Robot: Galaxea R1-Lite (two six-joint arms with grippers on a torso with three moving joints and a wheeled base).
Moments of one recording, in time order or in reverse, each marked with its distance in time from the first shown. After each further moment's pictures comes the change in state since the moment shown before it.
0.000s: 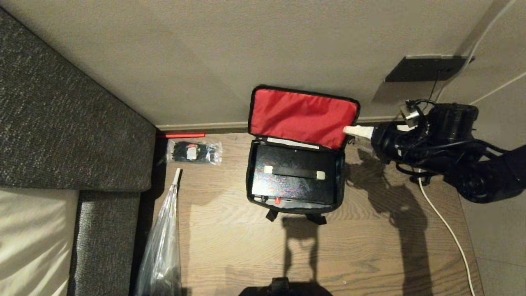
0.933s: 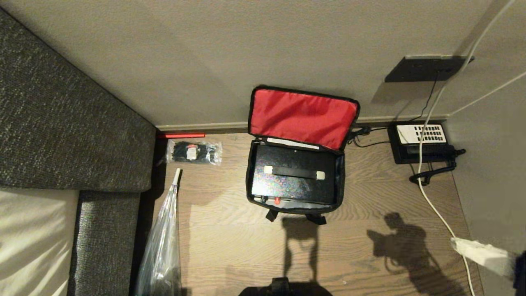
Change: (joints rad) left arm 0.000 0.000 0.000 0.000 0.000 0.000; right arm -0.021 -1.042 0.682 0.562 -0.160 -0.546
